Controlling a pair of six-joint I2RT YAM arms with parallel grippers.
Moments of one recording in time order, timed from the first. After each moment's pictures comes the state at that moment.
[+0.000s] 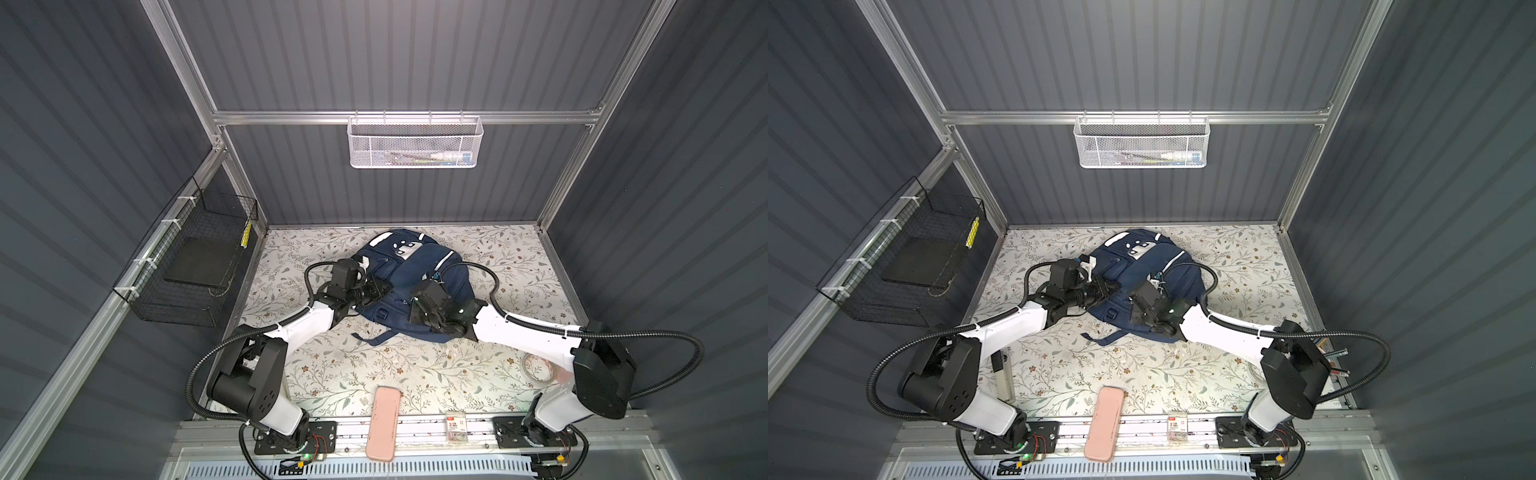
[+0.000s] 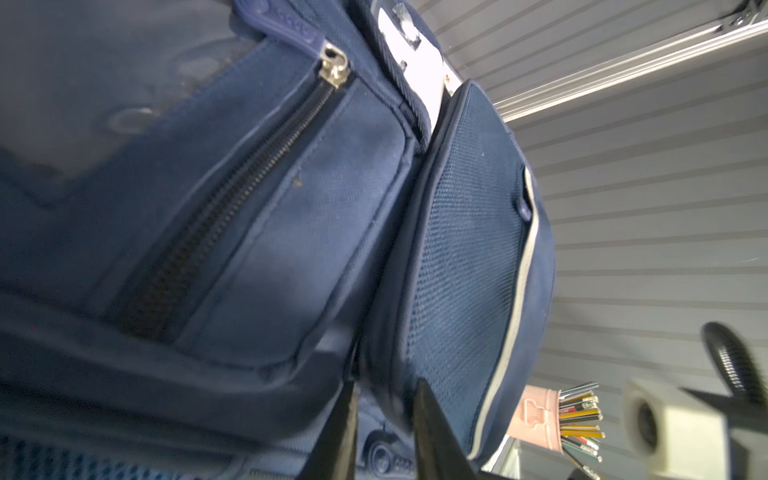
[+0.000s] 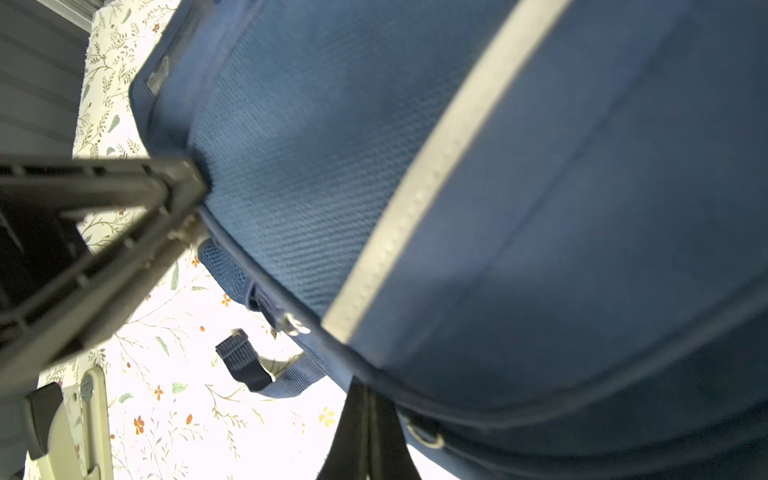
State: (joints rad) left arm -0.46 1.54 0.84 0.15 0.45 -0.88; right arm 0.90 1.54 1.03 -0.35 0.23 0.89
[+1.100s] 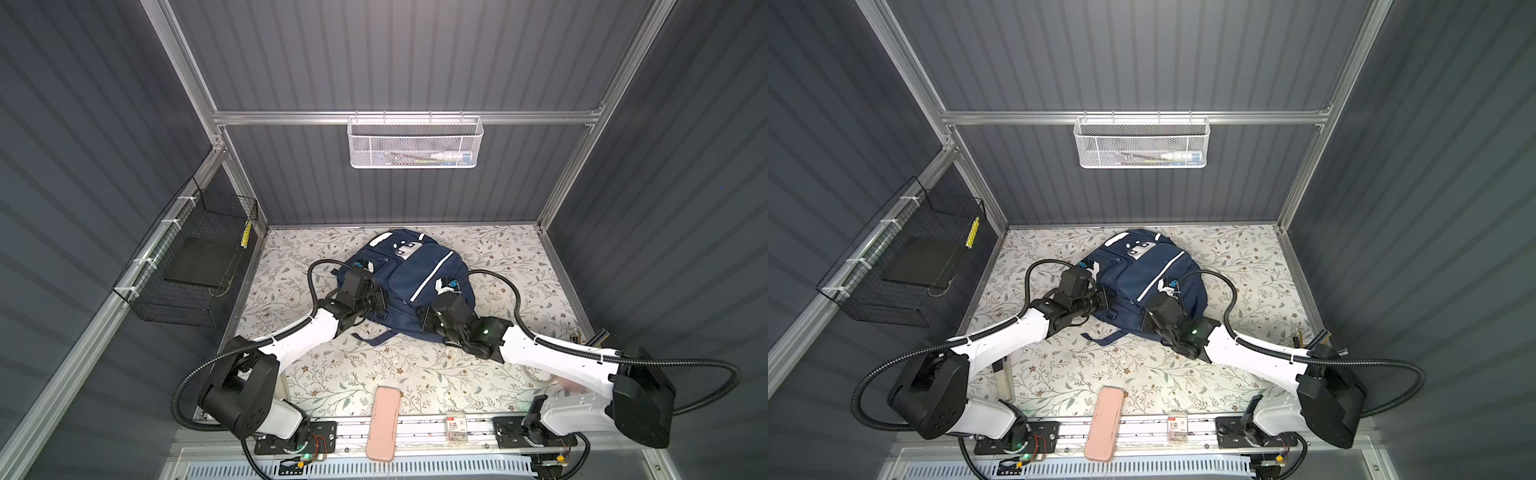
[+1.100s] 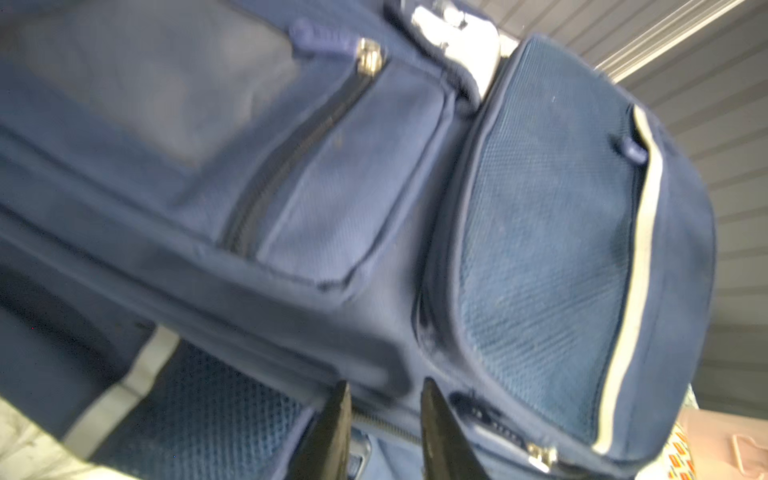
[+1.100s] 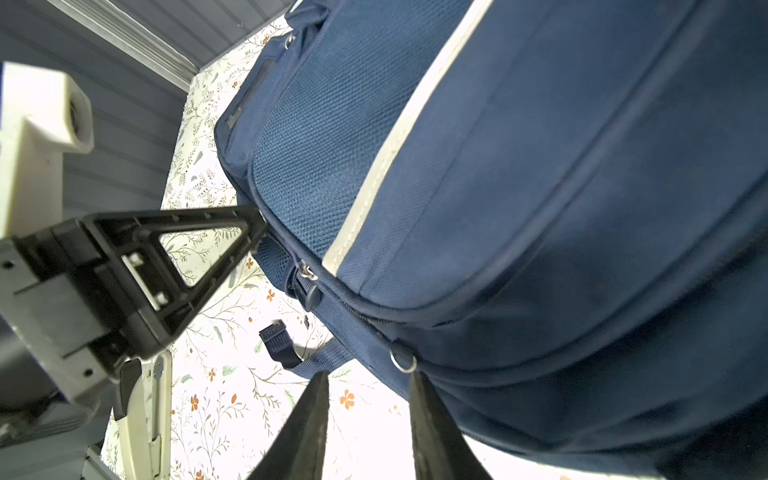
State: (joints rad) left arm -0.58 1.47 0.88 -0.07 0.07 -0.59; right arm 0.91 1.33 0.82 -0.16 0.25 0.90
